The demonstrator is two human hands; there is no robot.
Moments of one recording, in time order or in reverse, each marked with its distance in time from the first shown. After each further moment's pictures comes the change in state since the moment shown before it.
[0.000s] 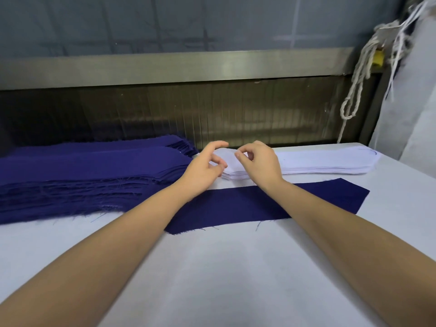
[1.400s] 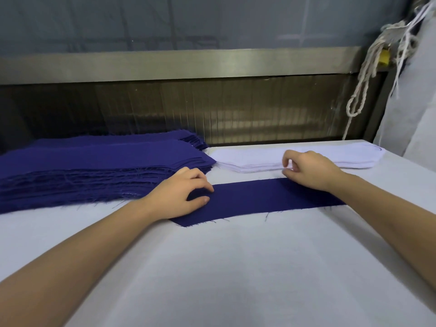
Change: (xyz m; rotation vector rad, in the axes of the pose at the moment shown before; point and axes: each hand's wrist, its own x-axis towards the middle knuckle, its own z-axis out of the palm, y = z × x) left_hand -0.069 -0.037 -0.058 0.642 -0.243 0.235; right_hand -0.022 0.044 -0.073 -0.547 -0.362 -0.119
